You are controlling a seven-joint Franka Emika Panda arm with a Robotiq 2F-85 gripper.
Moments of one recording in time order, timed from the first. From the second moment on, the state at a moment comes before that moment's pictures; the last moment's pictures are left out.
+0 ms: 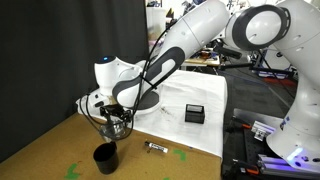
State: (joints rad) arm 0.16 0.90 0.18 -1.34 -0.31 2.33 -1.34
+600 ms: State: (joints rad) arm 0.17 0.99 0.18 -1.23 -0.29 2.28 -1.37
